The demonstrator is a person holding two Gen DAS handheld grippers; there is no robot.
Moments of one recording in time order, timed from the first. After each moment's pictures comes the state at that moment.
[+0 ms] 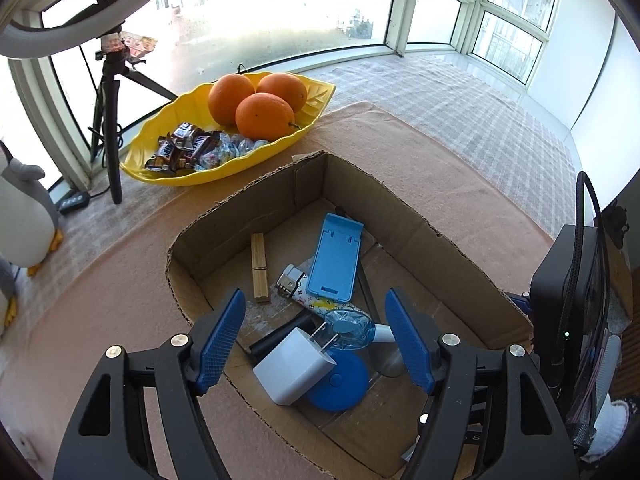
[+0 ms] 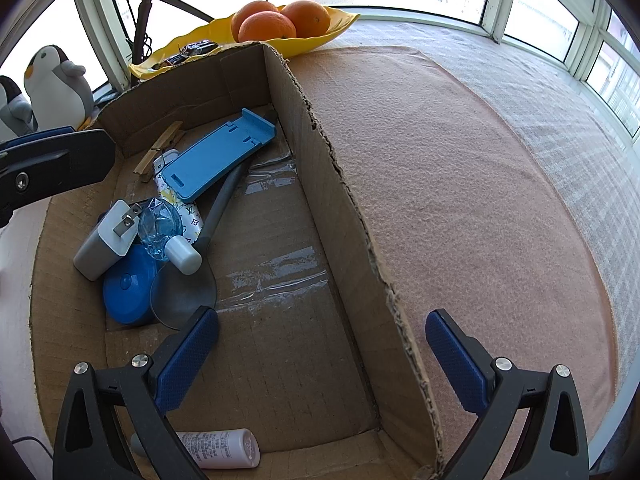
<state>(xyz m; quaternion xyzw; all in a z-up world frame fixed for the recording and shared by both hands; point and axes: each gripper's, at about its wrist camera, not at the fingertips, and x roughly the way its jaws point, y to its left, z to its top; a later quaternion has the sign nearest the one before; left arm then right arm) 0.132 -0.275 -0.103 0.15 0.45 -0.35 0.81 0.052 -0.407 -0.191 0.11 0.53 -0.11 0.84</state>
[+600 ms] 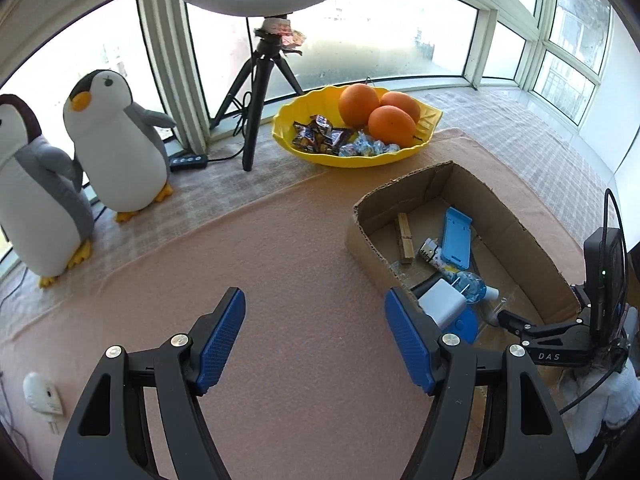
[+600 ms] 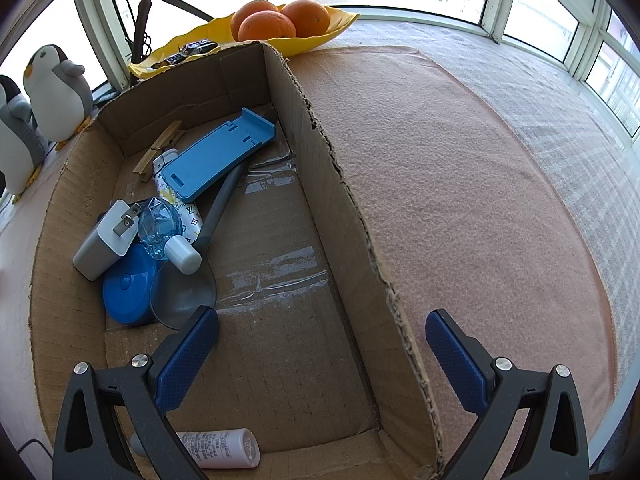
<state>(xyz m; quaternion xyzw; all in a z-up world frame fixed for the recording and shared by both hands) 0.154 -0.144 -0.085 0.11 0.44 -0.25 0.86 0.052 -0.406 -0.191 0.11 0.53 -0.11 0.84</state>
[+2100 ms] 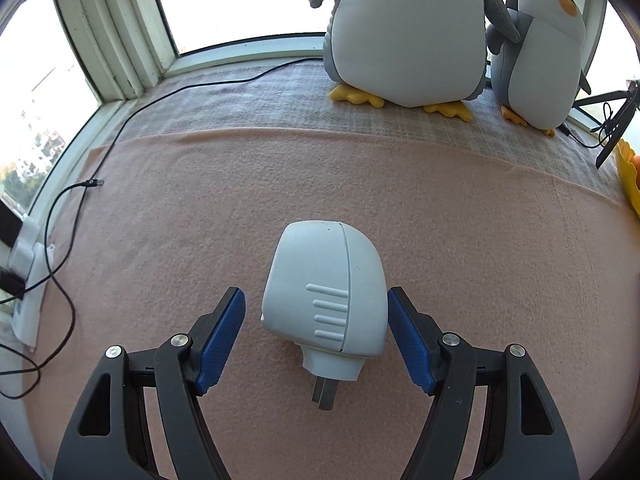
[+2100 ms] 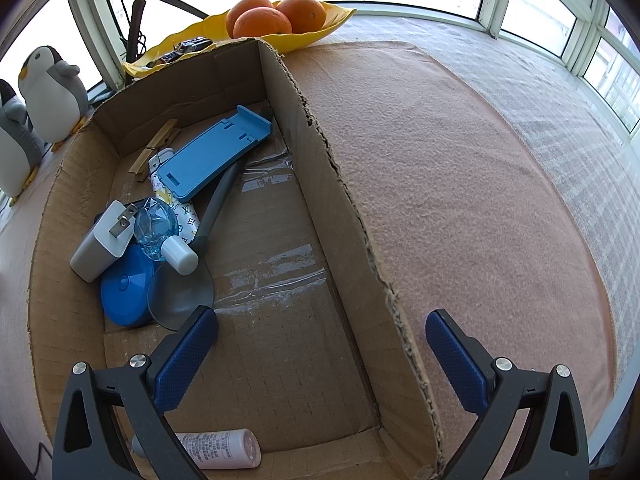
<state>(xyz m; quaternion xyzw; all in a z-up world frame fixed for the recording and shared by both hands) 0.204 0.186 -0.177 -0.01 0.52 0.07 0.85 0.053 -0.409 -0.193 0.11 0.53 -0.12 0.83</state>
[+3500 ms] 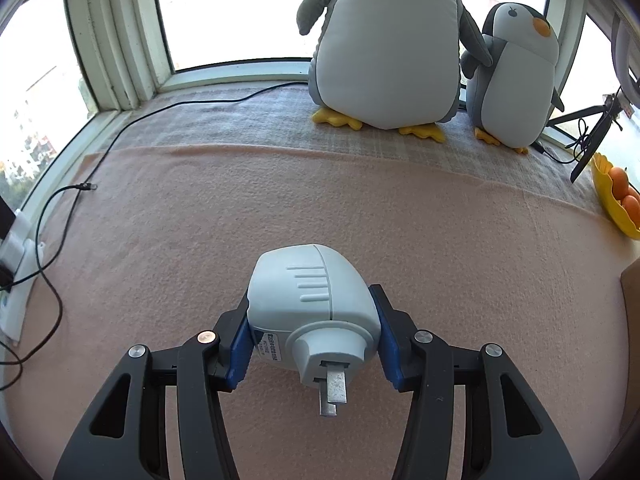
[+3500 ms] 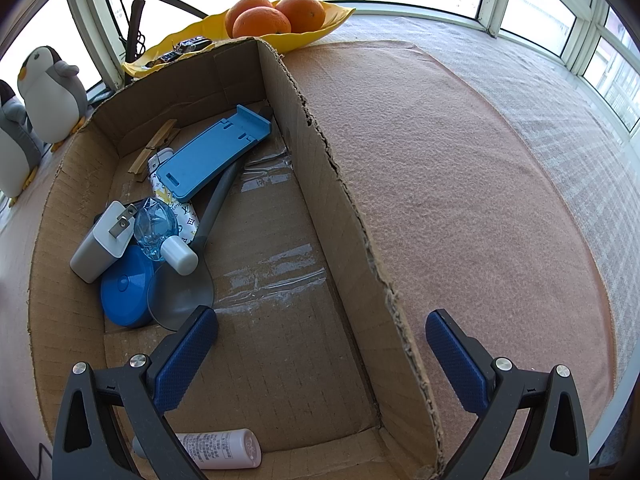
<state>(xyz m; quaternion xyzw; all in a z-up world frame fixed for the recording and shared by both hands) 0.186 0.180 -0.165 -0.04 0.47 0.04 0.88 0.053 -0.410 -0.193 0.11 0.53 -0.12 0.83</state>
